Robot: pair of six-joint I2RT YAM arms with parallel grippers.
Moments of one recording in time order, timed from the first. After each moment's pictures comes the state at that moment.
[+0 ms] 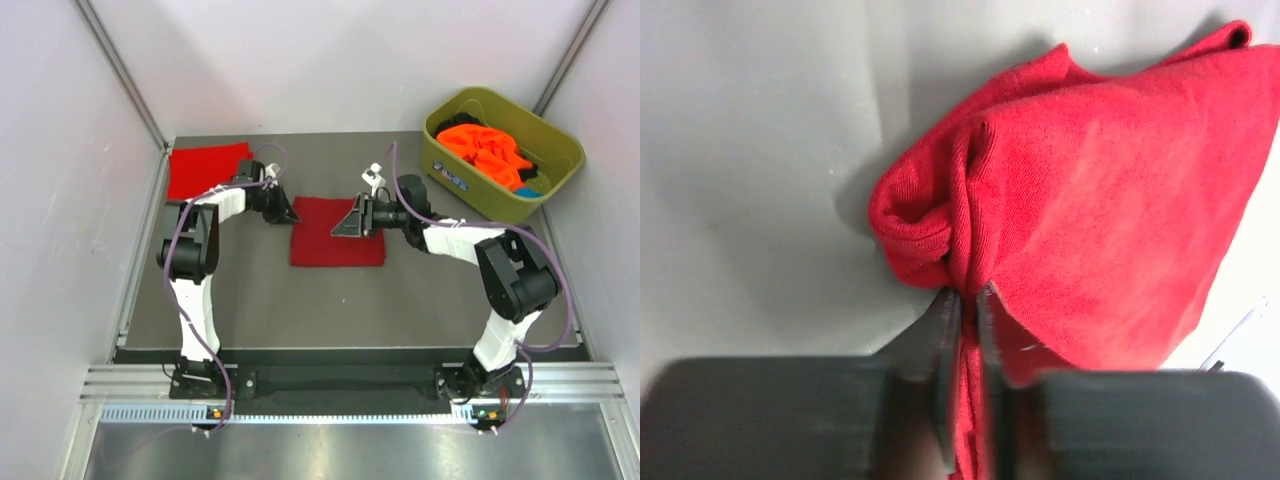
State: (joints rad) left arm -0.16 2.13 1.42 -0.27 0.58 -0.44; right arm 0.46 1.77 0.98 0.40 -0.85 0.68
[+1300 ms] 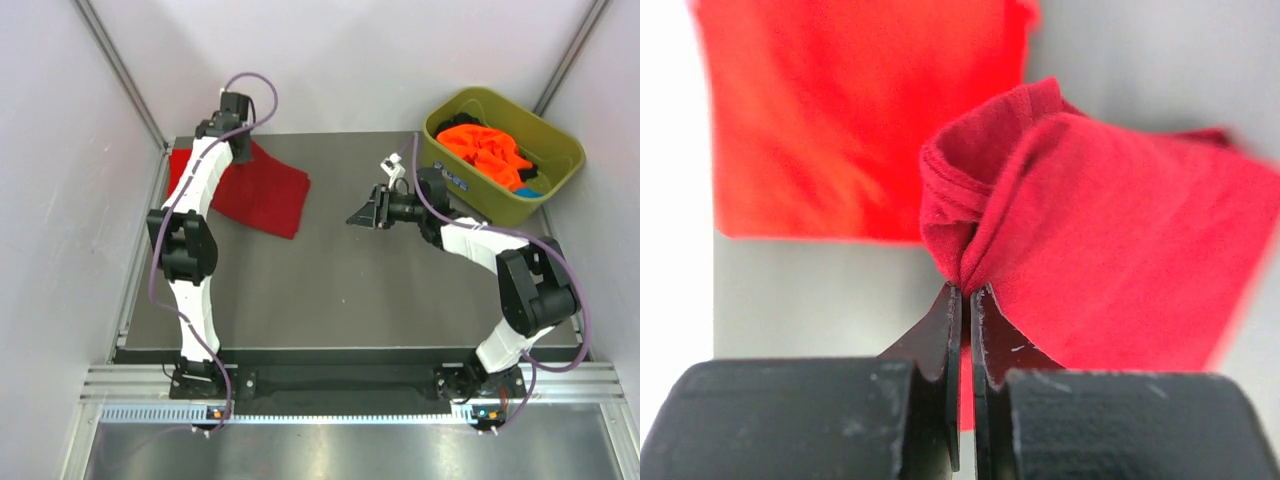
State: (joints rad) left arm -0.16 2.10 2.05 -0.83 -0.29 -0.11; right arm 0.38 1.64 0.95 0.32 -0.82 0.58
